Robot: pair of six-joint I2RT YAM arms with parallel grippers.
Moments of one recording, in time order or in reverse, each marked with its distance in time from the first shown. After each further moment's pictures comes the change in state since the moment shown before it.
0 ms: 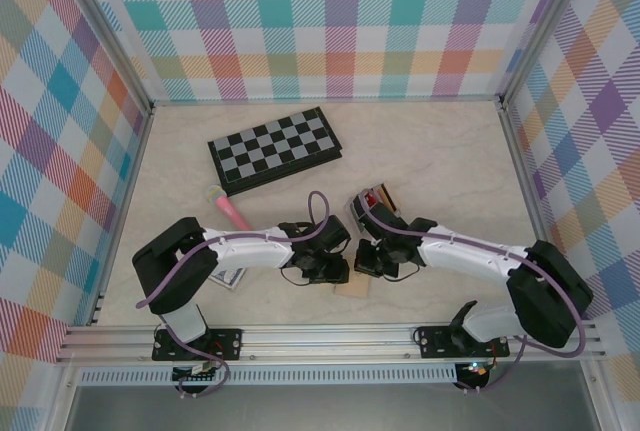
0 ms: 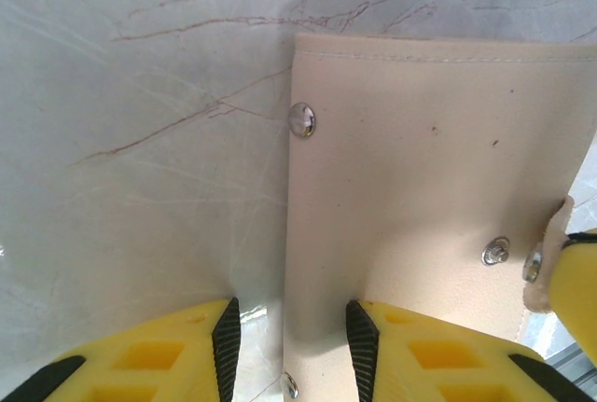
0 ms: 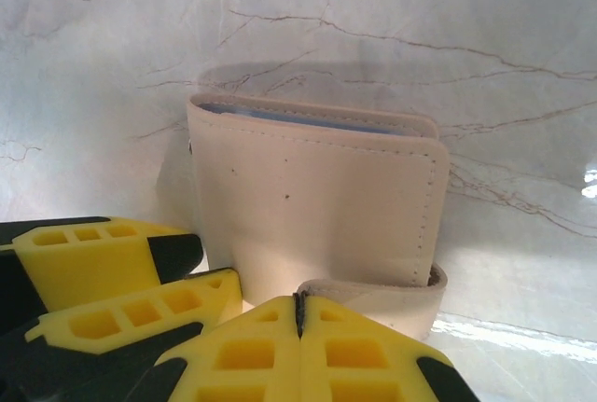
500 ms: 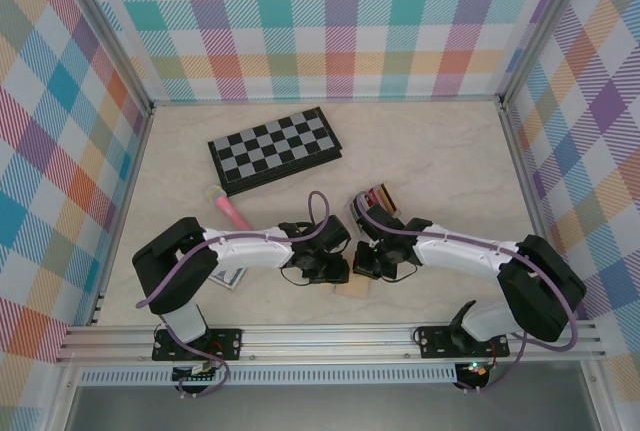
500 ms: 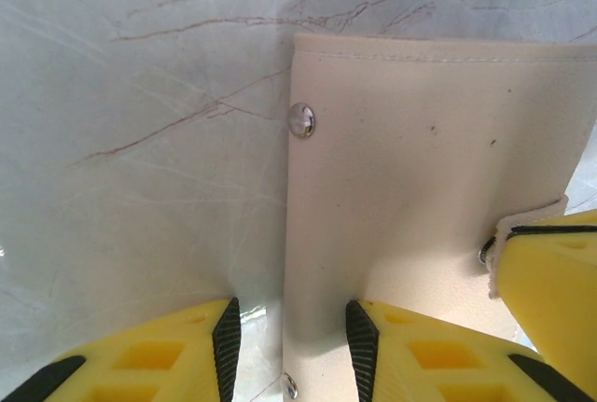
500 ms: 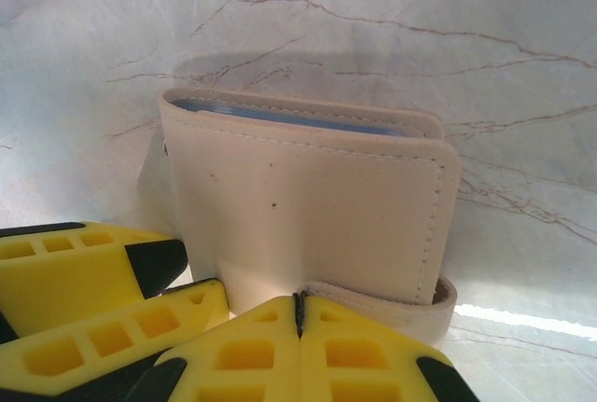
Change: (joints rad) left arm 0.000 0.000 0.000 0.000 0.000 0.000; right arm 0.001 0.041 -0.007 0.018 -0.018 0.000
